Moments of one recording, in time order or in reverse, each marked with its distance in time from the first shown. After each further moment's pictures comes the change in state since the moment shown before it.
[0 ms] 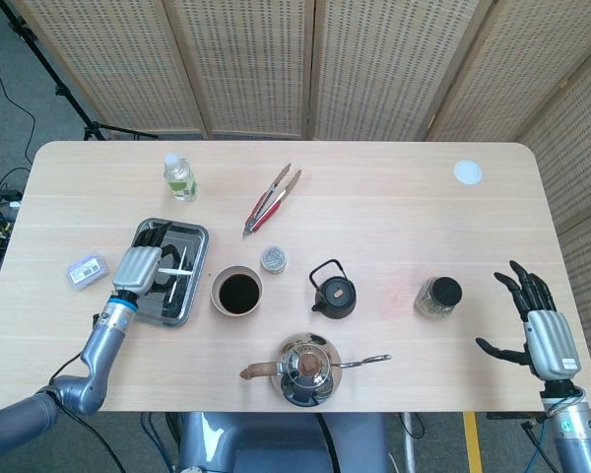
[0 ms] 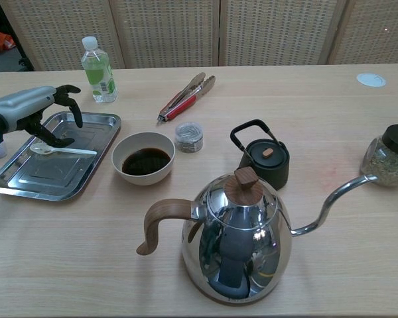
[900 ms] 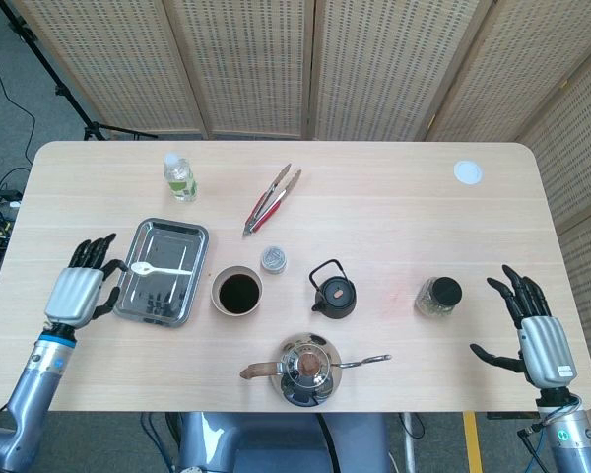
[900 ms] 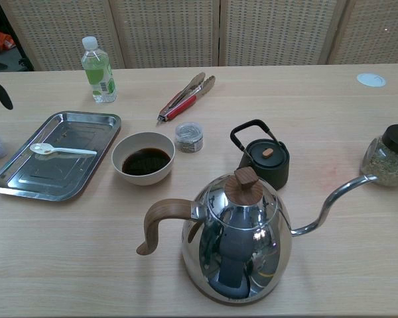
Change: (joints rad) left arm 0.227 0.280 0.061 -0.341 0.144 0.229 0.108; right arm -0.015 0.005 -0.018 -0.038 -0.054 0.049 -0.043
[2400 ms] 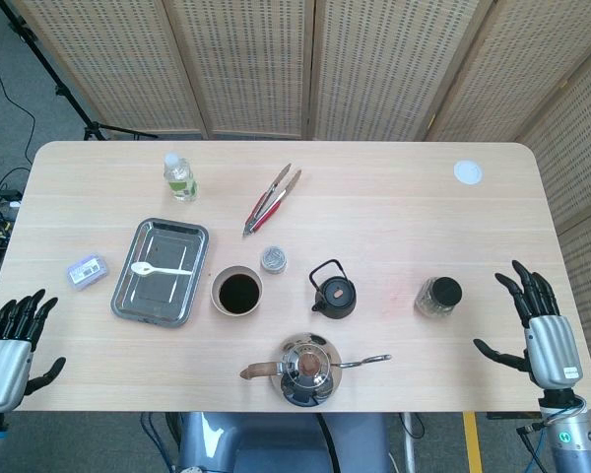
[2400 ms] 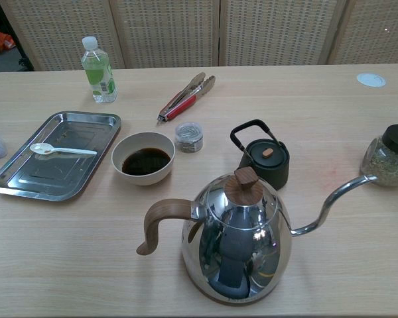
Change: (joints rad) left arm 0.351 0.171 0.198 -0.148 0.231 0.429 -0.065; right arm -0.013 -0.018 0.018 -0.006 -0.009 0.053 -0.027
